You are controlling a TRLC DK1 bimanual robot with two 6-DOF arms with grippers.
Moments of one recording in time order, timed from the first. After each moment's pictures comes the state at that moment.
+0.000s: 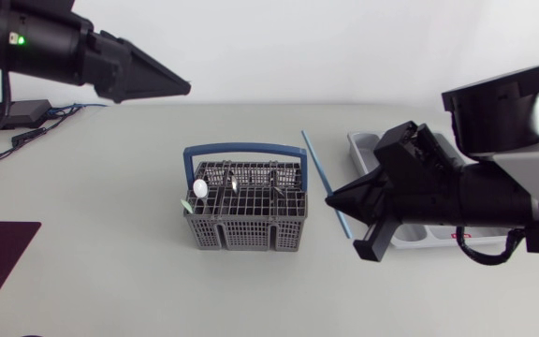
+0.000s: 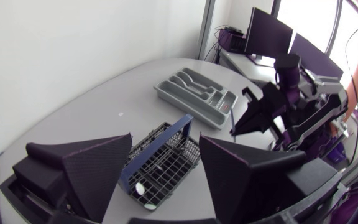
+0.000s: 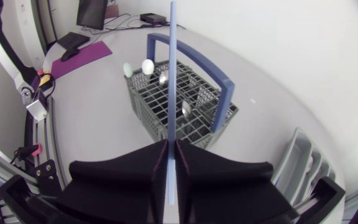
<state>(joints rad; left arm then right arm) -0.26 1.31 1.42 -0.81 0.60 0.32 0.52 1.06 0.77 -0.41 -0.28 -0.27</state>
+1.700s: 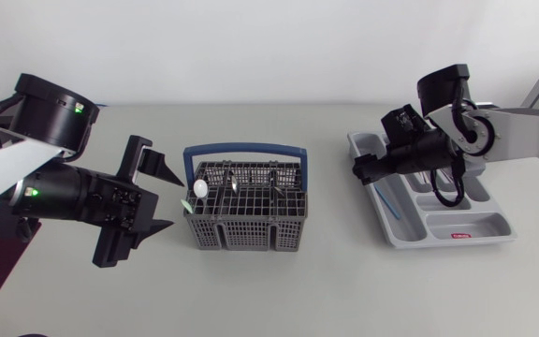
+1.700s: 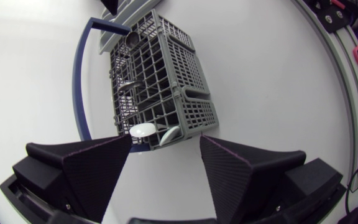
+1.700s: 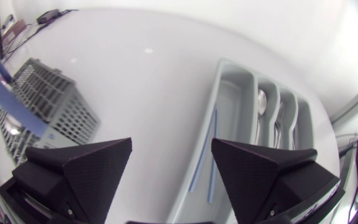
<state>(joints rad) -0.36 1.17 0.82 -0.57 0.21 1.55 0.17 1.58 0.97 -0.24 -0.10 -0.20</state>
